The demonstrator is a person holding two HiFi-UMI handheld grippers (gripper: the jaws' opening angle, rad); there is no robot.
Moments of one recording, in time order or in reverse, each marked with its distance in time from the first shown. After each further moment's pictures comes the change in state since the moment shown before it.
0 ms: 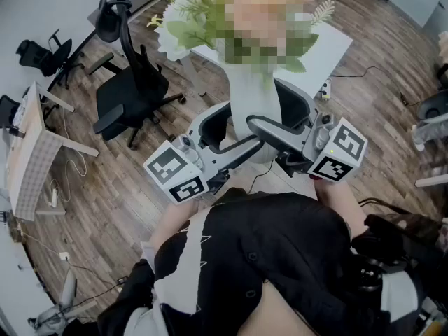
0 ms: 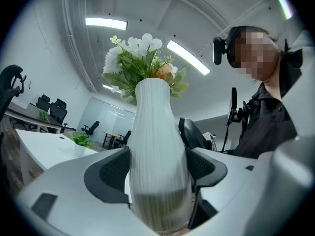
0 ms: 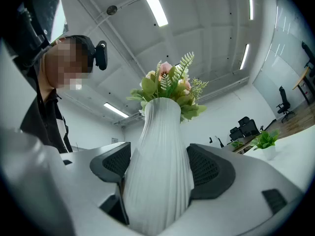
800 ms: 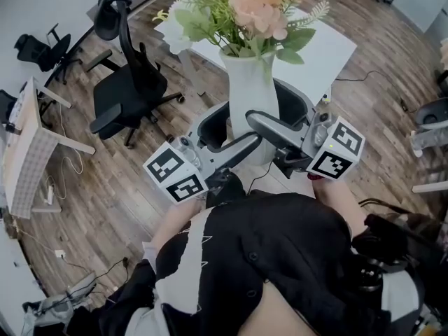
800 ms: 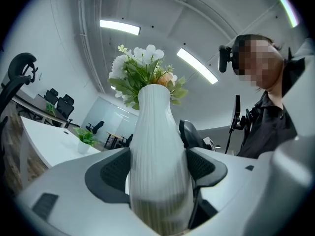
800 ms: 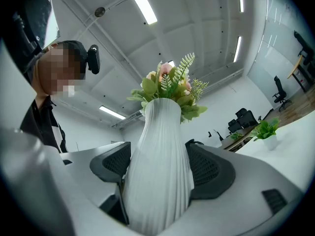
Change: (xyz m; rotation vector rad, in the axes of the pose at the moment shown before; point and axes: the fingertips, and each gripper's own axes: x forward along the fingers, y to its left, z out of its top) left arm -0.006 0.000 -0.002 -0.085 -0.088 0.031; right arm 0.000 0.000 -0.002 0.066 0.008 -0.010
